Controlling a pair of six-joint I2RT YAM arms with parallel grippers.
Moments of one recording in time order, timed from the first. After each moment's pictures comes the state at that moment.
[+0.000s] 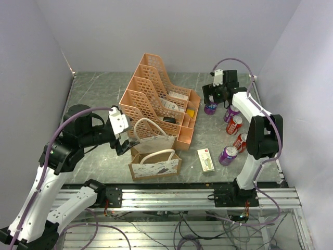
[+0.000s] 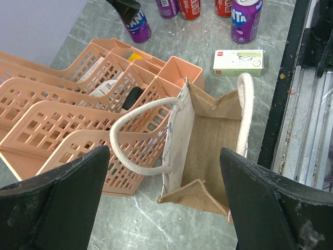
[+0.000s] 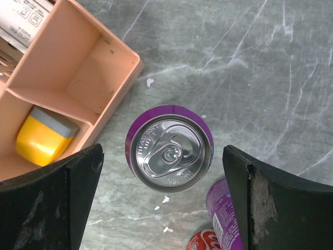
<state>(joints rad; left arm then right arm) -0.45 0.77 1.18 -0.80 0.63 0.51 0.11 1.86 1.44 -0.37 -0.15 -0.20</state>
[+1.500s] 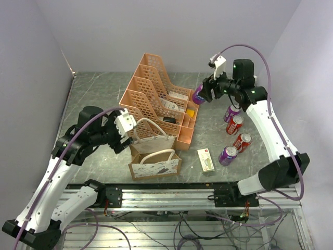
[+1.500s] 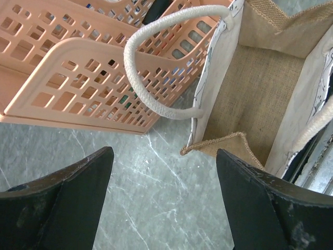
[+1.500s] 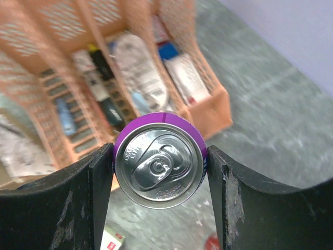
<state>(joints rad) -0.41 0.81 1.05 -0.86 0.37 0.60 0.22 1.47 1.52 -0.59 -0.43 -0.32</state>
